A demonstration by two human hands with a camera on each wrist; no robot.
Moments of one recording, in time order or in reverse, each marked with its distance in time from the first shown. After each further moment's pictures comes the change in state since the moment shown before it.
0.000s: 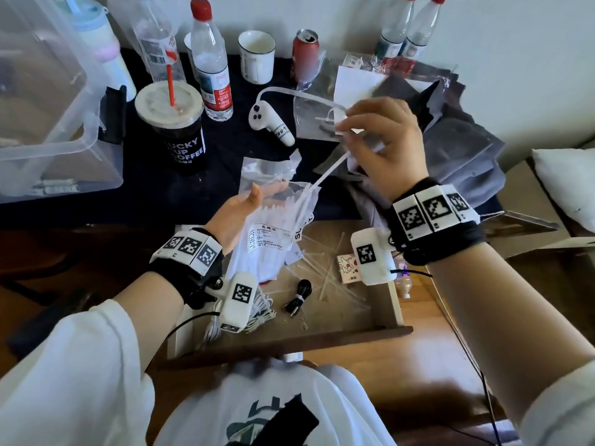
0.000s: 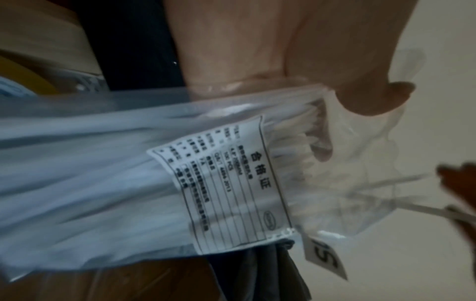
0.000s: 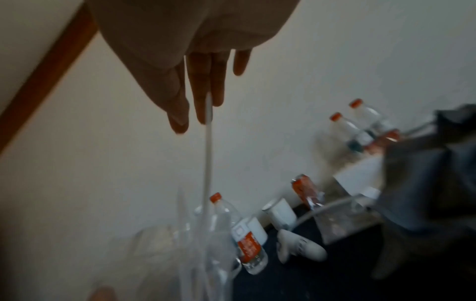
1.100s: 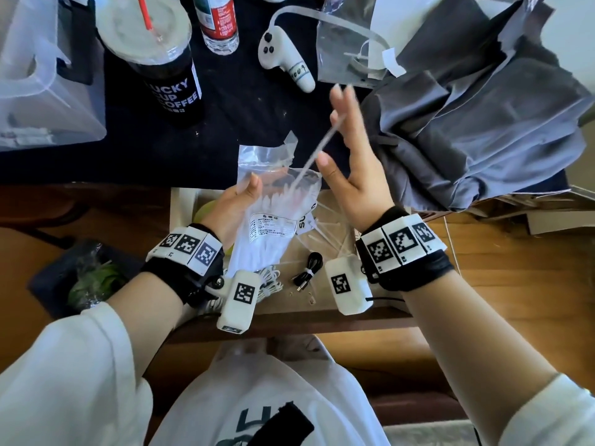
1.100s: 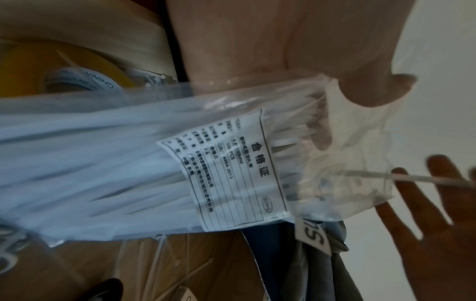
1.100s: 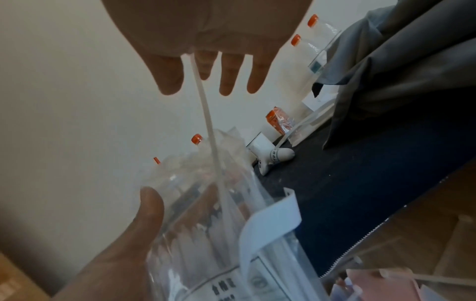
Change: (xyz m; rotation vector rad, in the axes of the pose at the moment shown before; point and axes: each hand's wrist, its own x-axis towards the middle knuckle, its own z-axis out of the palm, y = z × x) left_hand 0.006 -0.046 0.002 -0.256 0.148 -0.147; right_hand -0.059 0.019 0.084 0.466 -0.302 0.219
